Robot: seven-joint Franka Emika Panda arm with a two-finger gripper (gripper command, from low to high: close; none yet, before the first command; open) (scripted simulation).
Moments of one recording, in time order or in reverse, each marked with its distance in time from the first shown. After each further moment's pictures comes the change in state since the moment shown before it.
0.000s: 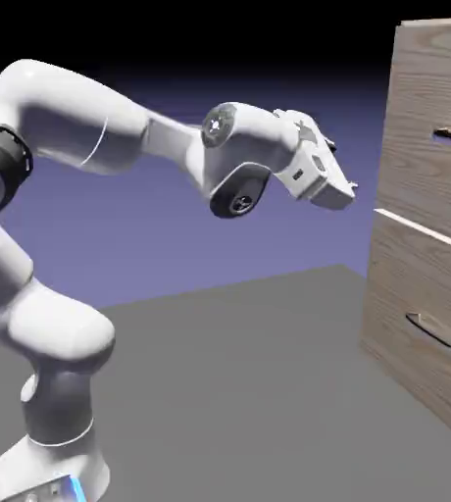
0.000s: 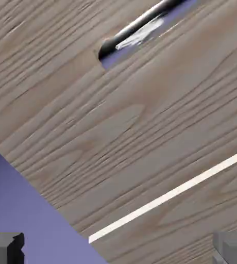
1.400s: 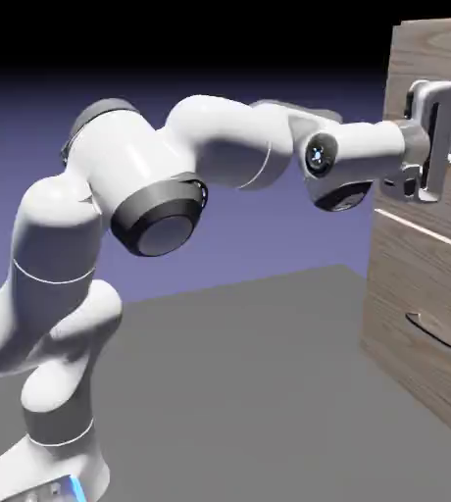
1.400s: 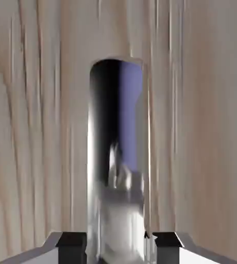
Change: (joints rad) arm 1.038 0.010 -0.934 0.492 0.177 0.367 0.451
